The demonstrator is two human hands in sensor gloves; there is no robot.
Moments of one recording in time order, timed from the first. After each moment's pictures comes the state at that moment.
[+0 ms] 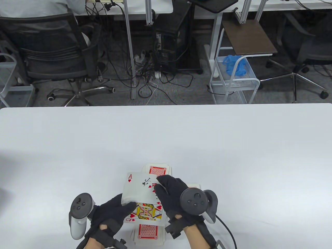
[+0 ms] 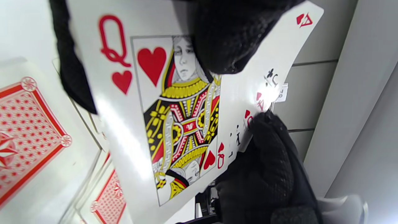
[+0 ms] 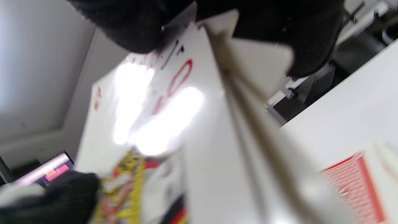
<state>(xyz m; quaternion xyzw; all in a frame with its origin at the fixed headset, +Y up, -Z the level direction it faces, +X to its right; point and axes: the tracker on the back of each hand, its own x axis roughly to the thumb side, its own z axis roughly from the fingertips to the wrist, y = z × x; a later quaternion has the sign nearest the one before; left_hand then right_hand) -0.227 -0.720 -0.214 -0.13 -0.09 0.66 0.74 0.050 -0.673 -0.240 0.19 -0.08 0.86 0.46</state>
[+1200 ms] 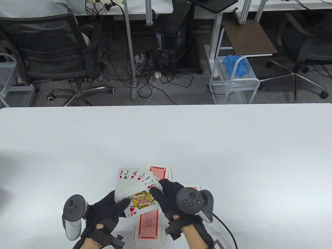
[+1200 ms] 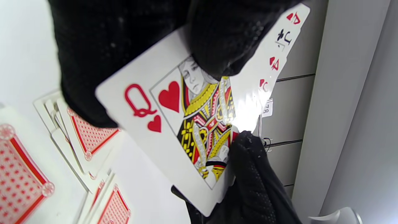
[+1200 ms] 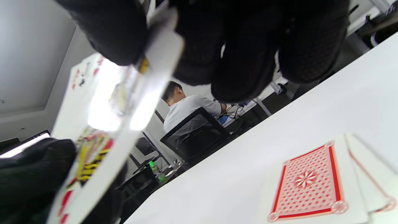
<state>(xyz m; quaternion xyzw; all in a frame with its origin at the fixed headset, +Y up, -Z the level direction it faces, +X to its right) -0.238 -0.715 -0.215 -0.06 -0.08 0.65 0.75 0.040 -0.678 -0.240 0.19 -0.05 0.90 0.39</state>
